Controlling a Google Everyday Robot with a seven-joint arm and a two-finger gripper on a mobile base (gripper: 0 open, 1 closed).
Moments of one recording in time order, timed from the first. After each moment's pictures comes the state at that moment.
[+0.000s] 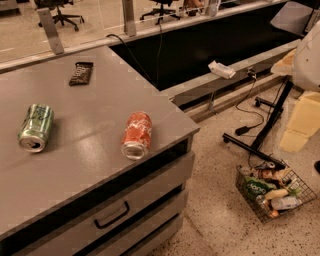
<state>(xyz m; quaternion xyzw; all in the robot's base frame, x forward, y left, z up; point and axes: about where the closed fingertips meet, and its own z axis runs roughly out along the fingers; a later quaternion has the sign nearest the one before) 0.438 -0.217 0.976 -0.60 0.78 -0.03 0.16</state>
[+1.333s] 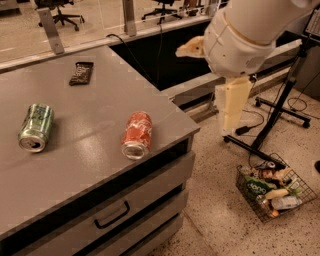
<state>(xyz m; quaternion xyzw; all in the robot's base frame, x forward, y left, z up) 0.487 -0.089 0.983 -0.83 0.52 -0.06 0.20</state>
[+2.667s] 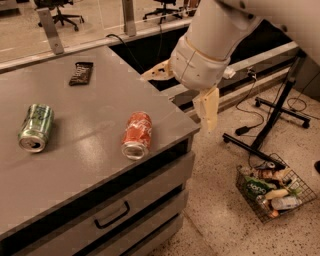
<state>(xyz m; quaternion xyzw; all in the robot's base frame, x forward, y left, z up) 0.503 -0.042 0.935 -0.93 0.34 -0.02 0.18</state>
